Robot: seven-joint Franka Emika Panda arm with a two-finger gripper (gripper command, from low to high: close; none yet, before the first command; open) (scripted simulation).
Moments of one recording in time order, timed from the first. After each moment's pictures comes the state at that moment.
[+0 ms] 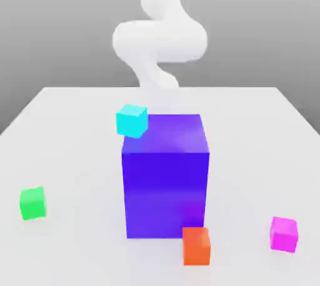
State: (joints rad) arm 0.06 -0.71 -0.01 -2.32 0.01 2.34 0.72
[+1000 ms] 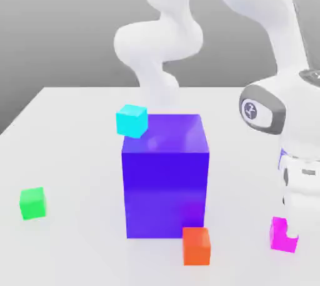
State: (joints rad) arm 0.50 0.38 0.07 -2.47 -0.09 2.86 0.11
